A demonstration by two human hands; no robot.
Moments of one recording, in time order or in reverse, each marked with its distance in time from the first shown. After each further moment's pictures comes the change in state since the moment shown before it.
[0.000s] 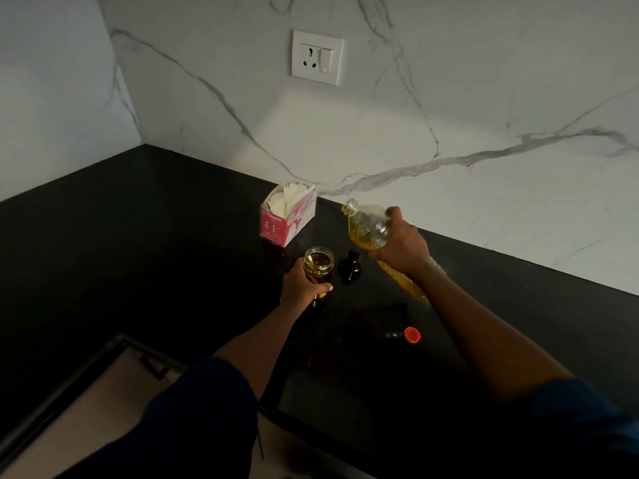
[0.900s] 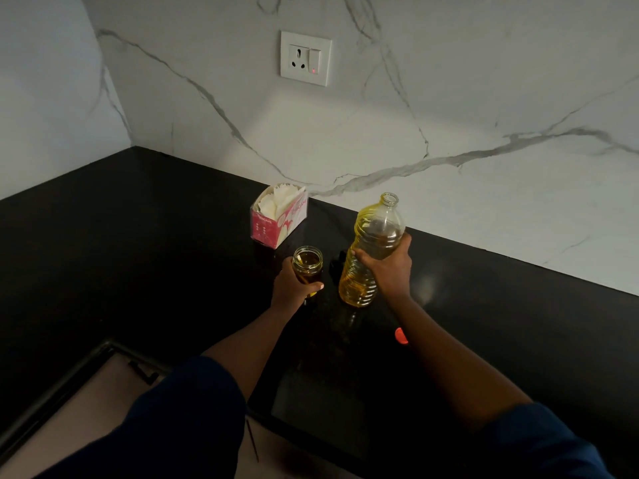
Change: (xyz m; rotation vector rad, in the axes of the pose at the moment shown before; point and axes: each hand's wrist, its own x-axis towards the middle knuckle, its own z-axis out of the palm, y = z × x) left_hand -0.001 0.001 0.005 -0.047 0.044 0.011; right_hand -0.030 0.009 0.034 0.689 0.244 0.271
